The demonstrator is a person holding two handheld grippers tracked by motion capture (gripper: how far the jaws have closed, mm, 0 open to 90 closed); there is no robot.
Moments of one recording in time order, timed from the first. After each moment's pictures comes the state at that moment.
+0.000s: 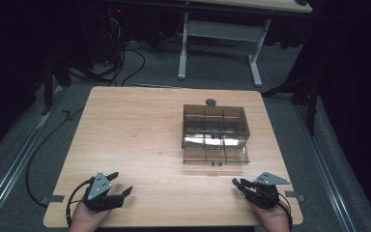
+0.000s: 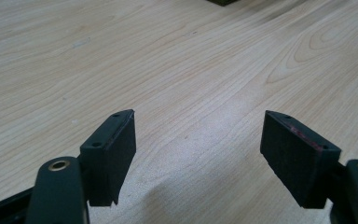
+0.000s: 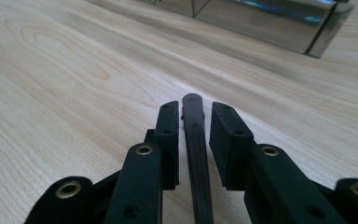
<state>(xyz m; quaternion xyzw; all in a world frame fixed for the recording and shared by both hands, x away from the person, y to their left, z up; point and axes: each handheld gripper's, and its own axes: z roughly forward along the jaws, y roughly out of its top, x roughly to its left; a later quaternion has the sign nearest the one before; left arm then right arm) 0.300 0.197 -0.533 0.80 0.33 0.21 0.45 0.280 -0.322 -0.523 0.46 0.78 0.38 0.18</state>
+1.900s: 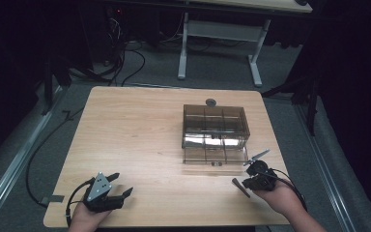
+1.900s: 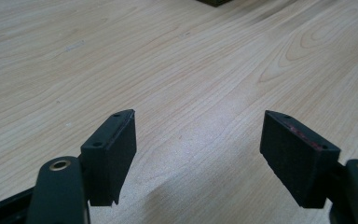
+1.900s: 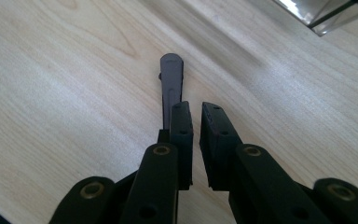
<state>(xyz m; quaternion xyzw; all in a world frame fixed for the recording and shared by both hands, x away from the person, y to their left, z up) 0.298 0.198 -0.533 0.81 0.31 0.20 0.45 0.333 -0.306 -0.477 0.46 0.88 0.13 0.05</state>
